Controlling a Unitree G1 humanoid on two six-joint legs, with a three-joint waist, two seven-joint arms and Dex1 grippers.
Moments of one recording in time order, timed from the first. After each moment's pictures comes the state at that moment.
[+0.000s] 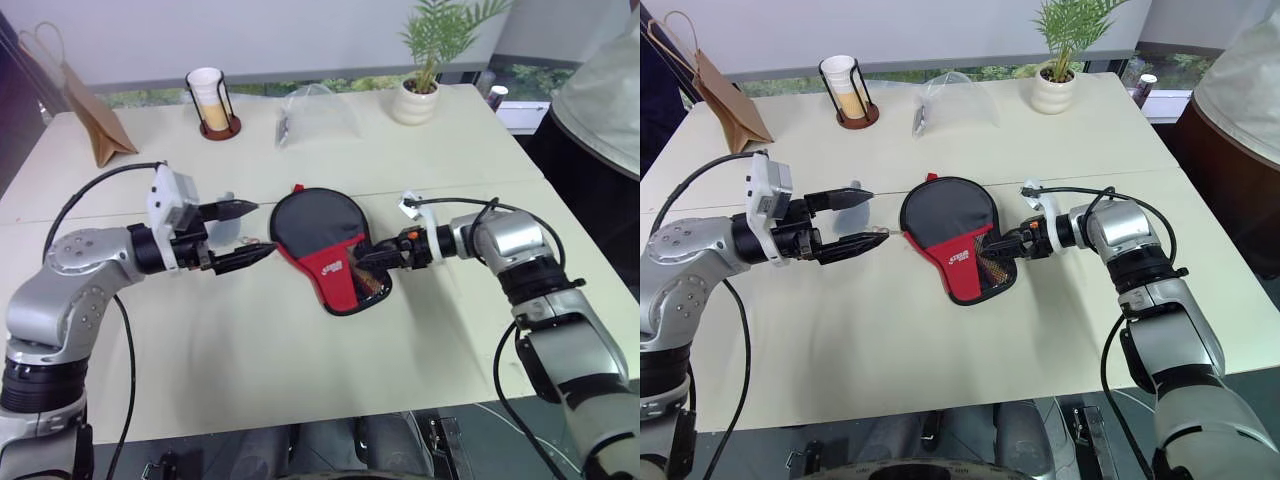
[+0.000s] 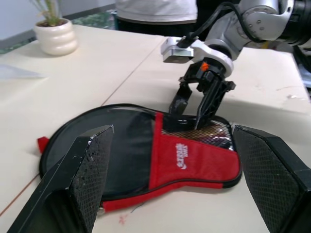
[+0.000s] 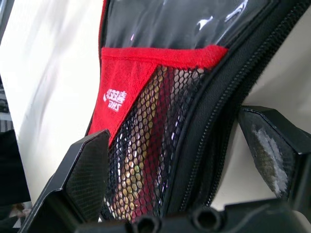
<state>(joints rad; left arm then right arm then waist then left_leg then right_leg) -0.35 0.74 0.18 -0.37 -0.65 0.63 -0.96 -0.89 -0.57 0.29 0.55 0.32 0.90 1.21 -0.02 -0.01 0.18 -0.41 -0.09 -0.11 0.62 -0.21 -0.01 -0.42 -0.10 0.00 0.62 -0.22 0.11</state>
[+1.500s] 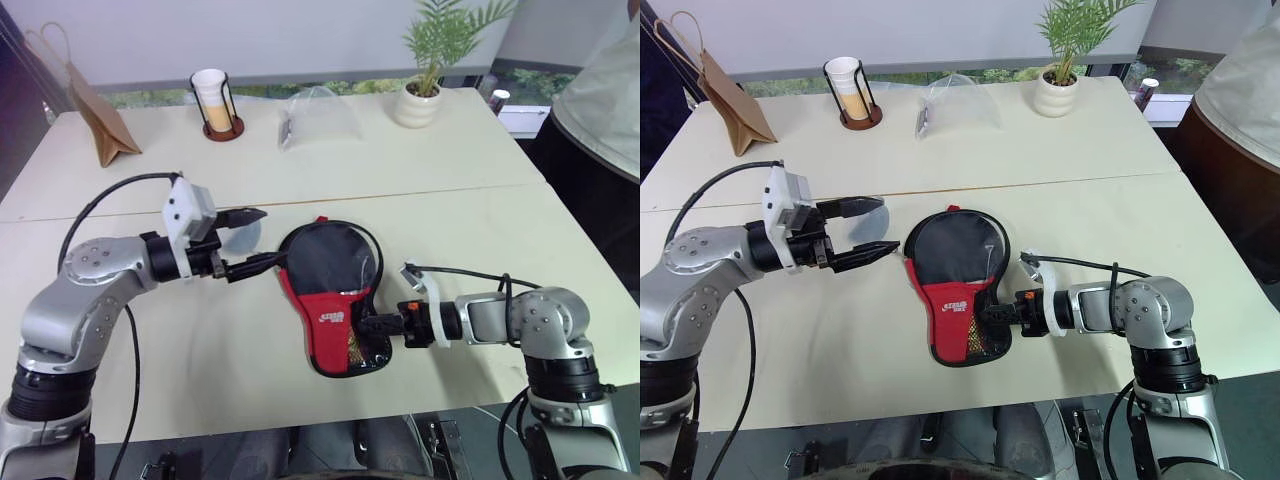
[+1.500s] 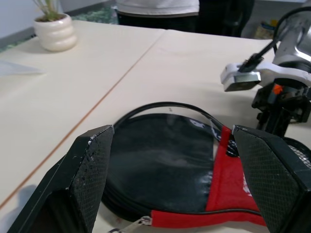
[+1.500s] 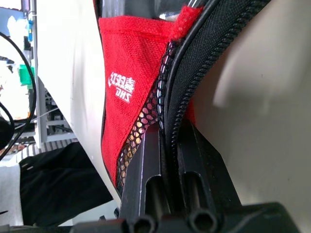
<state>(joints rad) -0.33 0.72 0.10 -0.39 -0.62 0.59 -0.92 -0.37 -0.50 -0.09 -0.21 1.01 1.59 0.41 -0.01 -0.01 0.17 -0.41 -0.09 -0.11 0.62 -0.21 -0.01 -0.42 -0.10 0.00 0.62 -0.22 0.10</state>
